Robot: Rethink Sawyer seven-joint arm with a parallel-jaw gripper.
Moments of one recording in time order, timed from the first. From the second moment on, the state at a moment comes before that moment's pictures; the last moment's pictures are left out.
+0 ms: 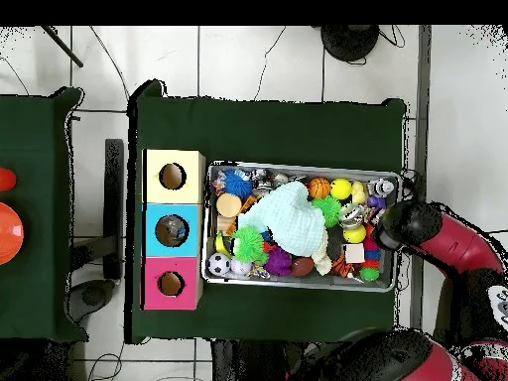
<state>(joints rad) -0.64 -0.30 -0.11 1.25 -0.15 0.67 1.84</state>
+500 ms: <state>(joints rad) -0.69 -0.30 -0.07 1.25 -0.12 0.71 1.84</state>
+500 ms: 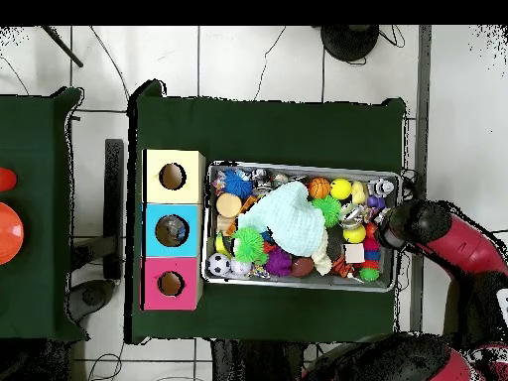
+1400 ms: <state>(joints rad) -0.68 -0.29 0.02 1.38 -0.01 0.74 1.84</state>
